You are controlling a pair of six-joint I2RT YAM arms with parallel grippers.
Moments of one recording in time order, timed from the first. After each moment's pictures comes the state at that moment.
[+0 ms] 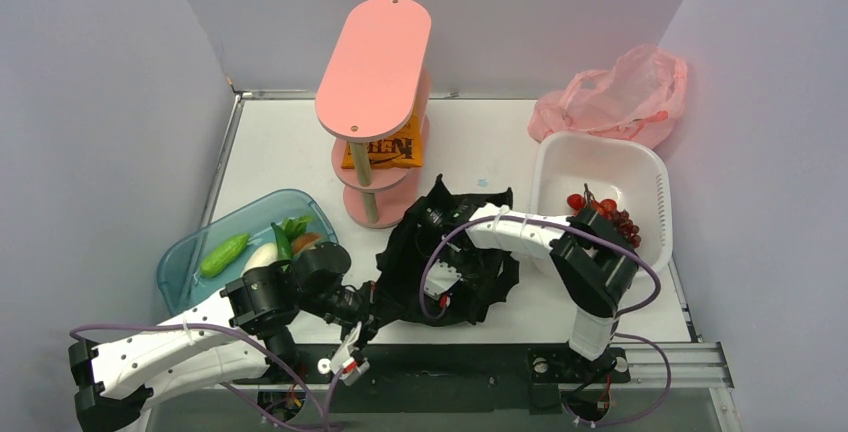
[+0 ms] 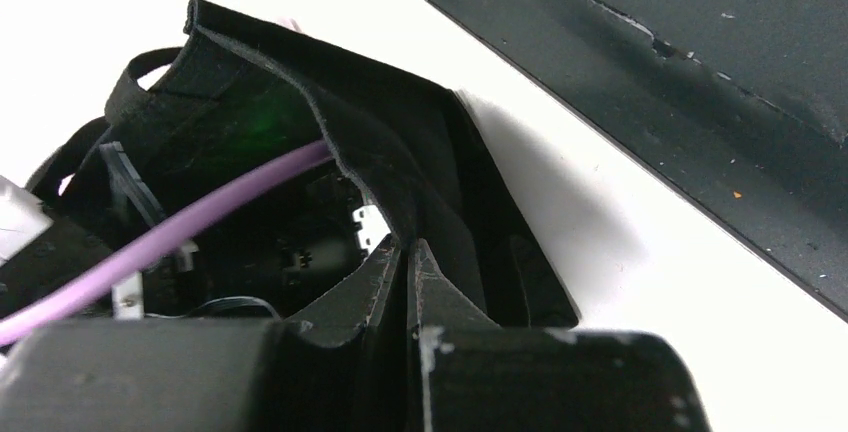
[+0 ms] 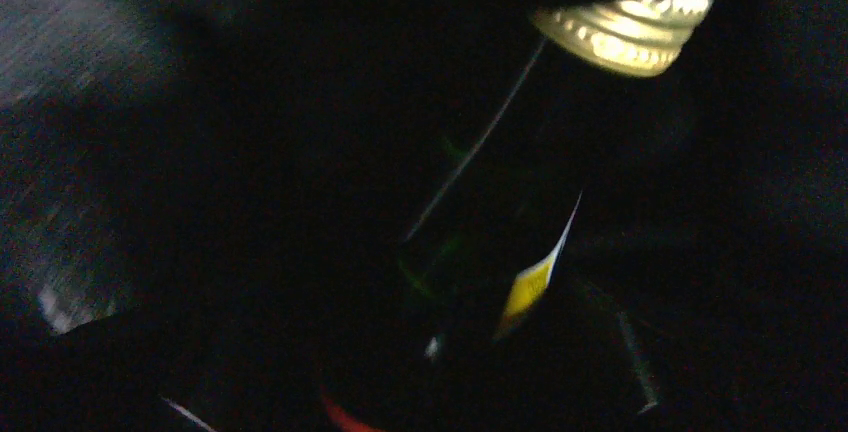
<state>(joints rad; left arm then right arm) -1.09 0.71 0.71 -0.68 0.61 1.48 0.90 1.77 1.15 -0.92 0.13 -1.67</state>
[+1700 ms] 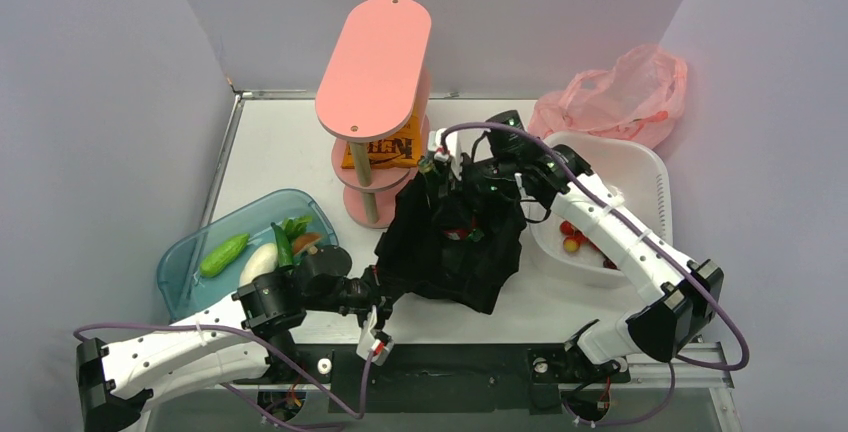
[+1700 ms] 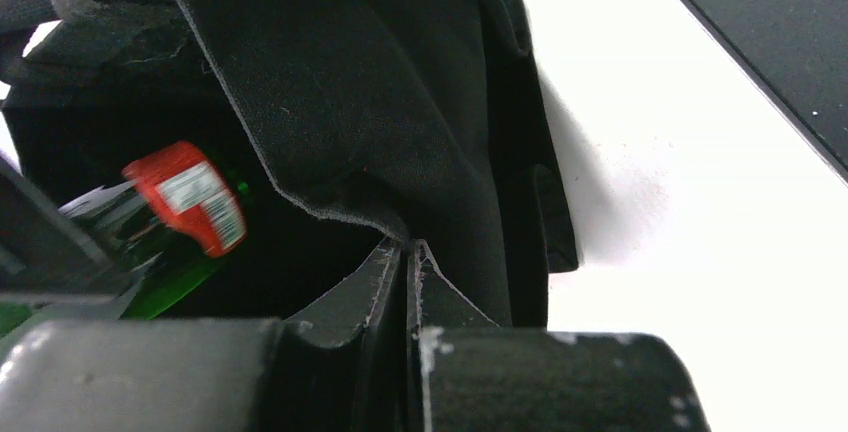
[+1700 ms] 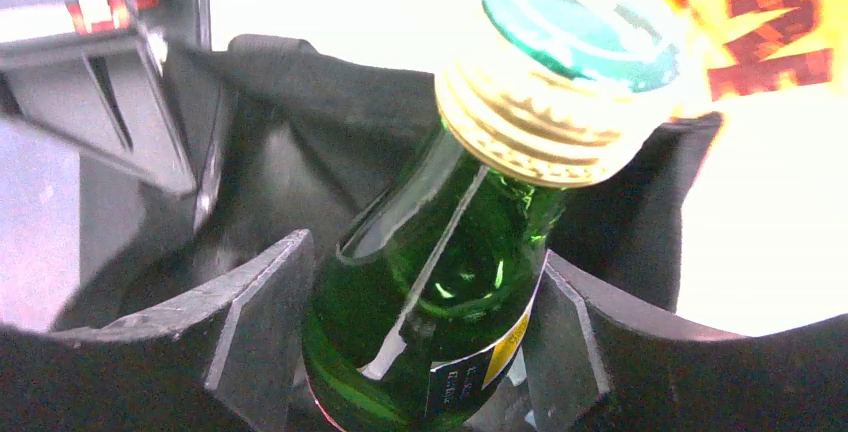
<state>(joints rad) -1.08 0.71 0.59 -0.40 0.36 1.34 0.64 1.42 1.43 -0.80 -0.70 -0.55</state>
